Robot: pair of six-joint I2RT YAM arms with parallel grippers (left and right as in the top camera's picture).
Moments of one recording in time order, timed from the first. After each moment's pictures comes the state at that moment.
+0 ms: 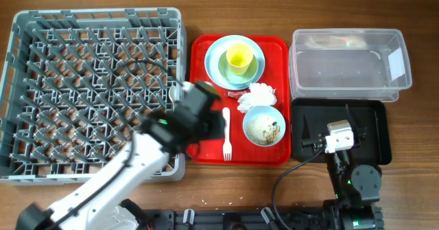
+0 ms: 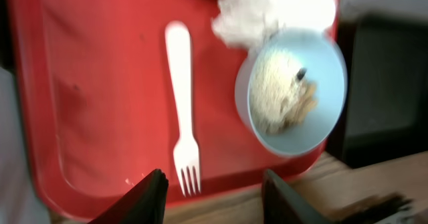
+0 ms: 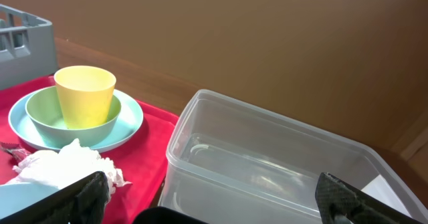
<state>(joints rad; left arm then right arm) -0.65 1.30 0.94 -0.71 0.10 -0.76 0.07 0.02 0.03 -0.07 -0.05 -0.31</state>
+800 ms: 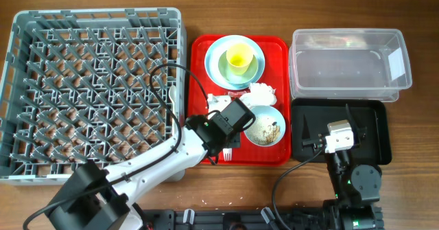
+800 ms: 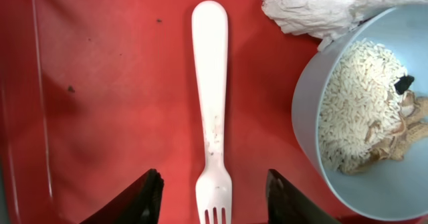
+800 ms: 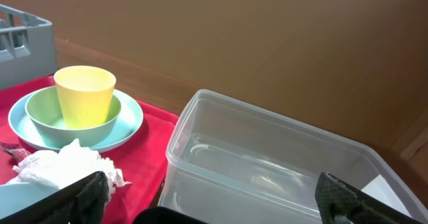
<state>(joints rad) -0.88 1.56 0.94 -0.62 -0.13 -0.86 0.07 0.02 0.03 -0.07 -0.05 -0.31</state>
